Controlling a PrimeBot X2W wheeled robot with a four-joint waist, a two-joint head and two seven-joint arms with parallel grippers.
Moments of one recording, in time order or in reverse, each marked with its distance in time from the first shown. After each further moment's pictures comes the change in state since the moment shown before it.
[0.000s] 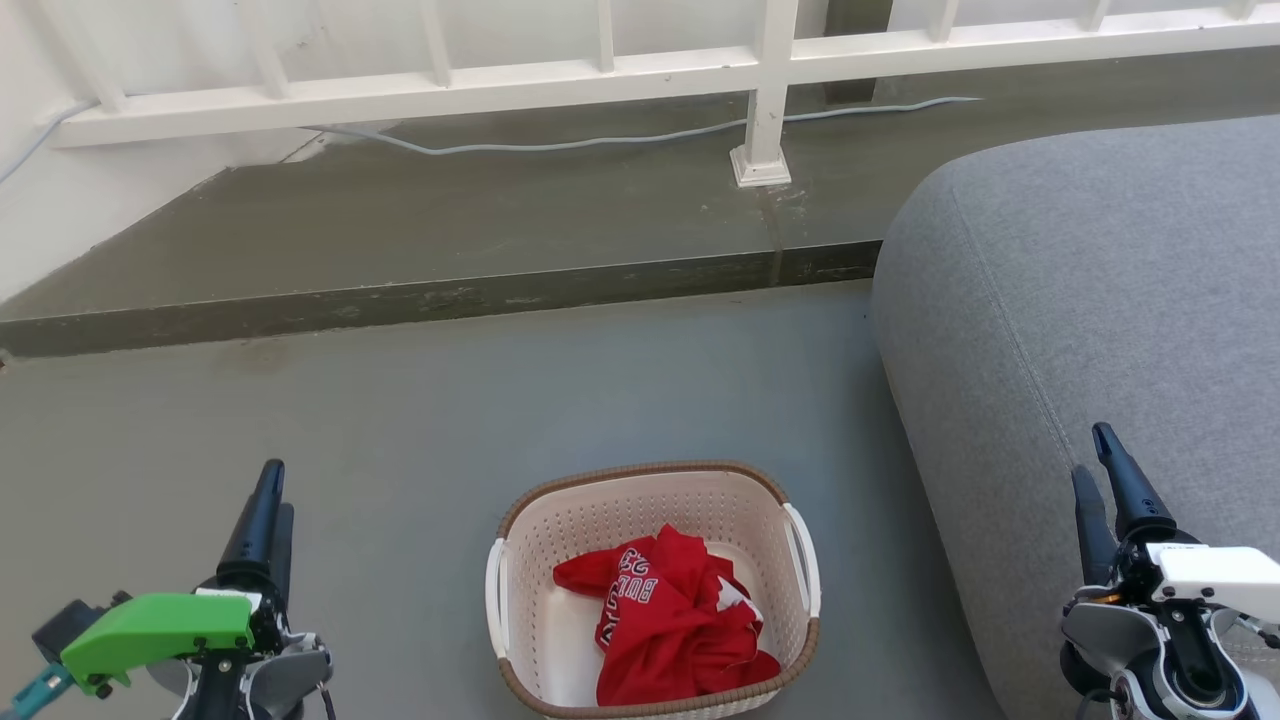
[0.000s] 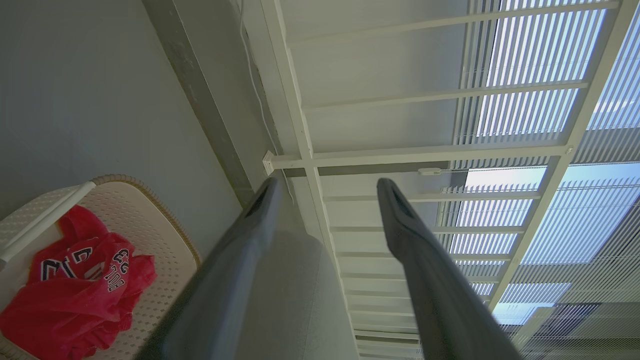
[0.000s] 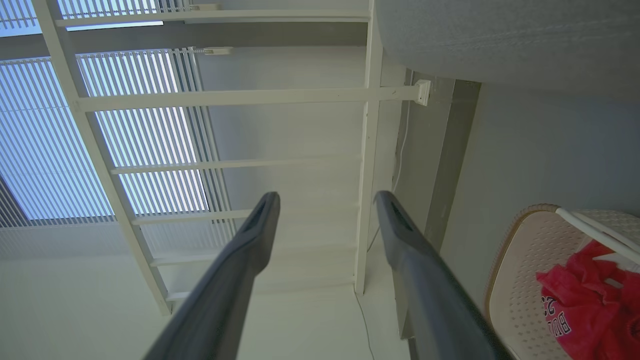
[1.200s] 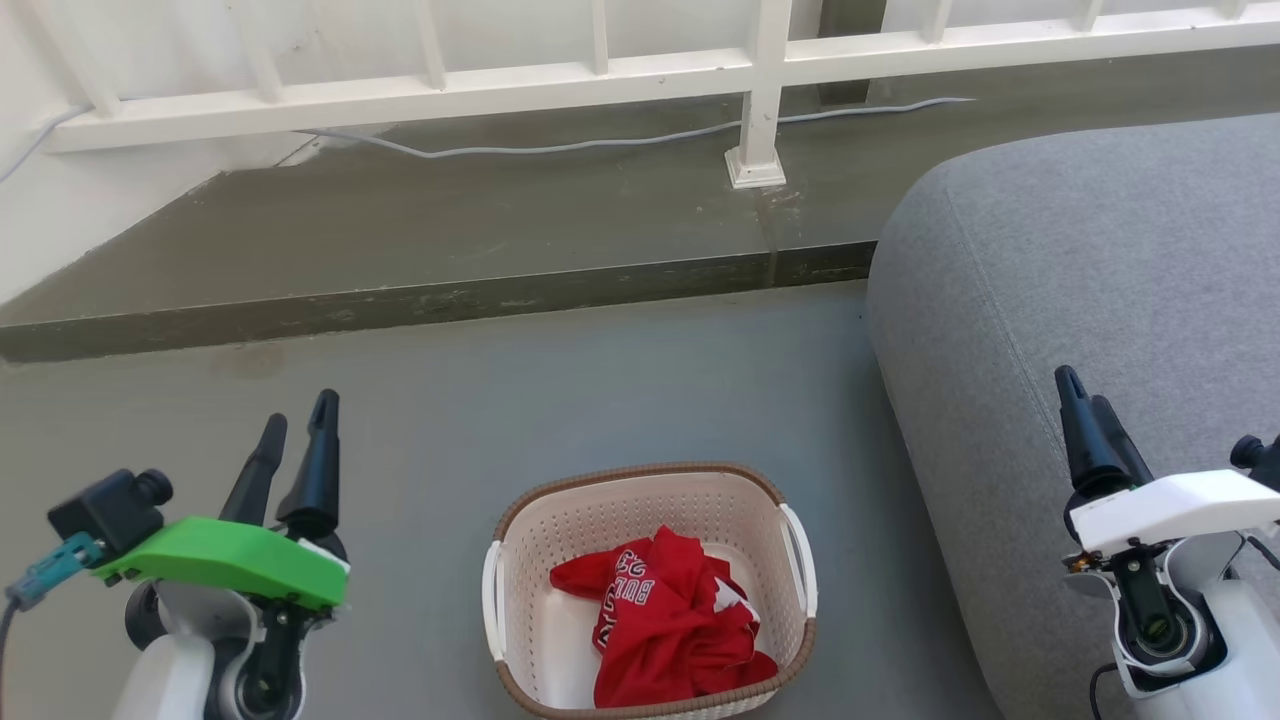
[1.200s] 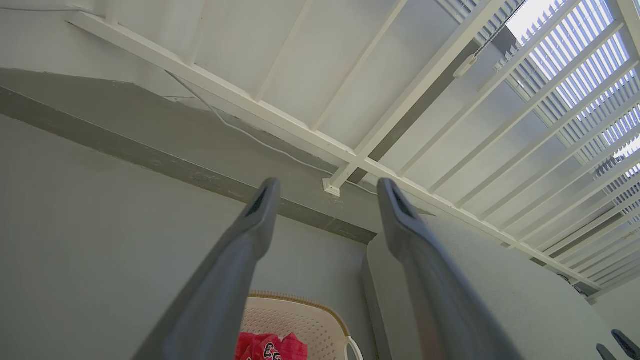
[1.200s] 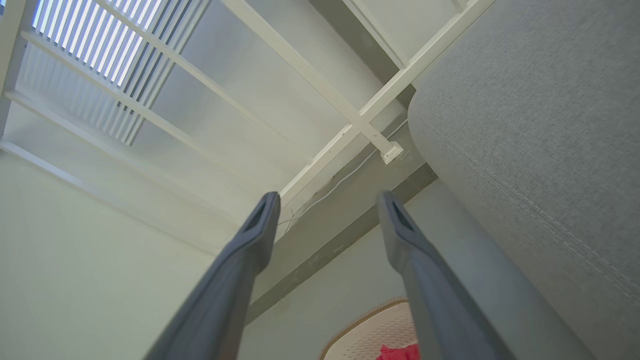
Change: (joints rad) left arm -0.058 0.128 -0.208 -0.123 0.648 0.029 -0.150; right arm -0.067 -0.137 0.185 -0.039 -0.602 -0.058 -0.153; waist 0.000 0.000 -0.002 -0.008
